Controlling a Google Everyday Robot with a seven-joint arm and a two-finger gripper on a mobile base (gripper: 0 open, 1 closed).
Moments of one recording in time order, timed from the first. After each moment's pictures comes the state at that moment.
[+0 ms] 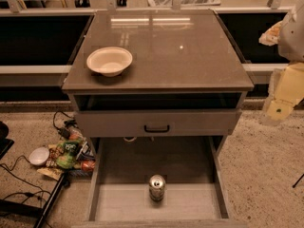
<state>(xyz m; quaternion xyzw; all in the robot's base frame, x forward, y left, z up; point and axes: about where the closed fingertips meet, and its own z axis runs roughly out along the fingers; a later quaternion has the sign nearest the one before) 0.438 -0.217 0.976 -0.60 0.78 -0.03 0.16</state>
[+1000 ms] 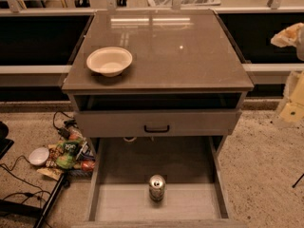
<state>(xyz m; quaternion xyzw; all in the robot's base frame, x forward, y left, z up) 0.437 -0.238 0.974 -0.60 0.78 -0.02 0.20</state>
